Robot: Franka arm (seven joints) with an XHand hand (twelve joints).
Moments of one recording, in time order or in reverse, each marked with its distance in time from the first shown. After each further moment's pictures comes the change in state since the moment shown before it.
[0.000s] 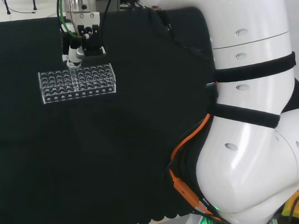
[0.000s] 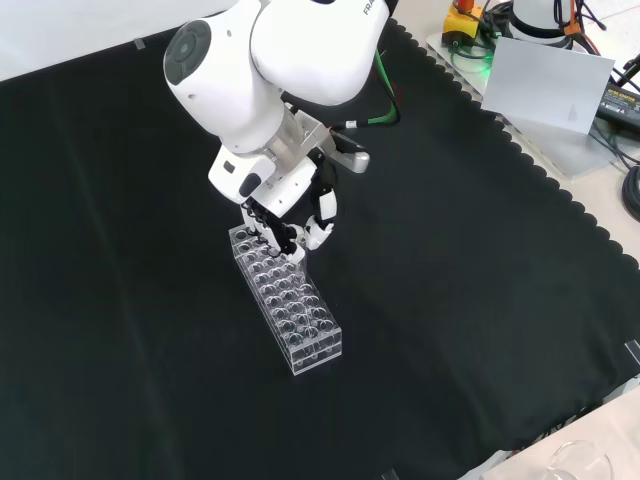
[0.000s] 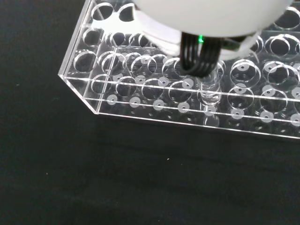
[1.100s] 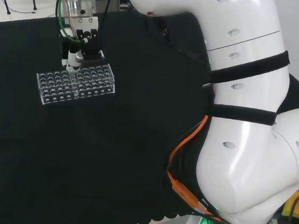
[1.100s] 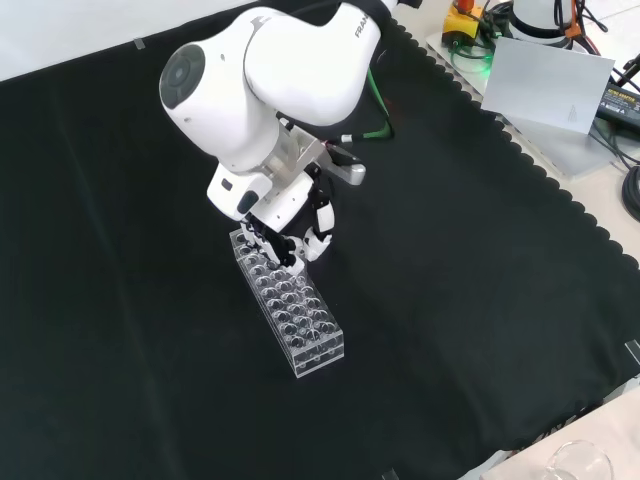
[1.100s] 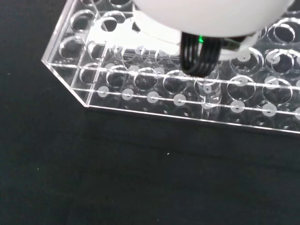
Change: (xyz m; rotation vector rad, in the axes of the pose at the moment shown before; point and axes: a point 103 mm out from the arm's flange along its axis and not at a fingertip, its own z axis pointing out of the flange) arm 0.000 0.016 0.016 0.027 -0.002 -0.007
